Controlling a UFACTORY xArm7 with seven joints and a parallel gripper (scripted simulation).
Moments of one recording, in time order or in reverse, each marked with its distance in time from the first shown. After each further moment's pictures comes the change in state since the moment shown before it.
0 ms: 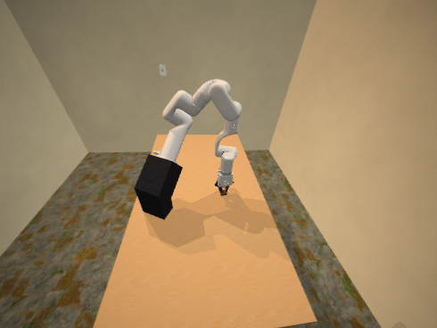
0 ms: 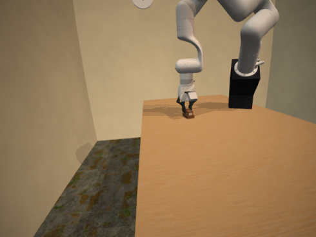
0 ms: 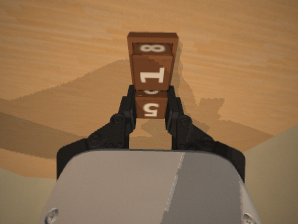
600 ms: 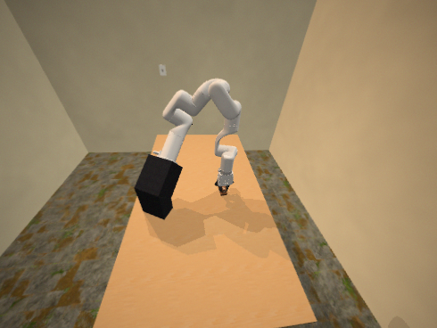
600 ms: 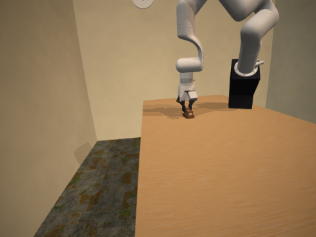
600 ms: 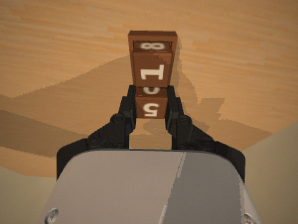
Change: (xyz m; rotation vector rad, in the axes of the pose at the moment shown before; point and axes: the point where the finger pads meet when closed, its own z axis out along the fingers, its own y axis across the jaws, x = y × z) arm 0.000 0.000 -0.005 0.000 0.000 0.000
